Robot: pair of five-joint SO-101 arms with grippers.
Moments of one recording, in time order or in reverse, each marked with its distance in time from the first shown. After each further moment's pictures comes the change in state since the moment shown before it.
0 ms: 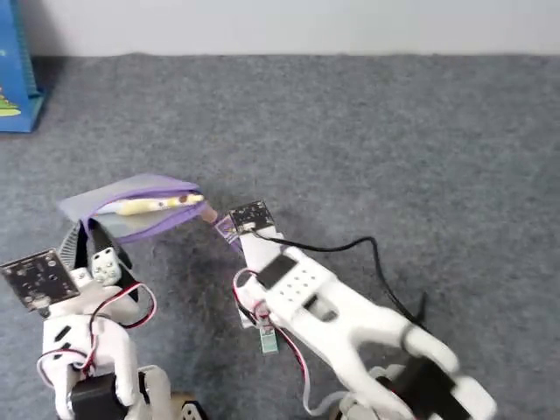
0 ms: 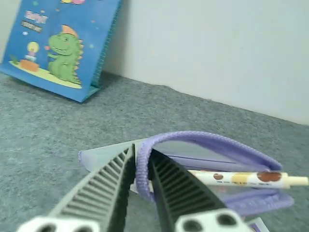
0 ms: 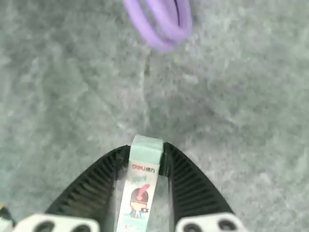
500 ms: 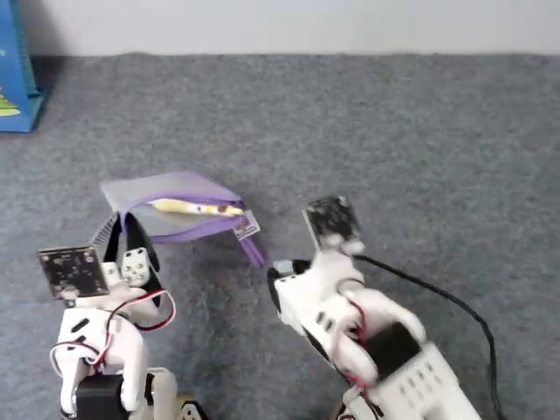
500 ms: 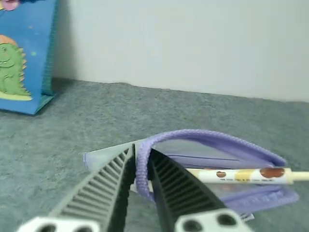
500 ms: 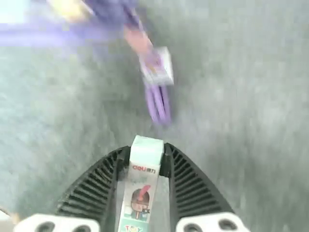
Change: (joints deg) left arm 11.3 0.0 0.0 0.0 -4.9; right arm 9.4 -59.8 17.6 0.8 10.6
